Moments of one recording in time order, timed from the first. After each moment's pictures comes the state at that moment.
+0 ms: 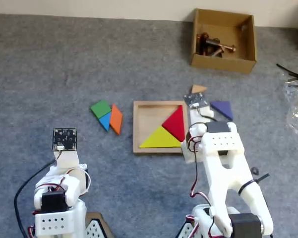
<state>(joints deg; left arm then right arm) -10.8 -103.1 96.0 75.4 2.1 -8.8 -24.1 47.8 65.4 13.5</state>
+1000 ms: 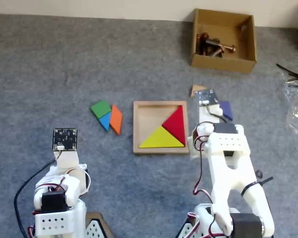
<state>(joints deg) -10.8 -103.1 96.0 75.4 2.1 -3.9 -24.1 49.6 58.0 13.5</state>
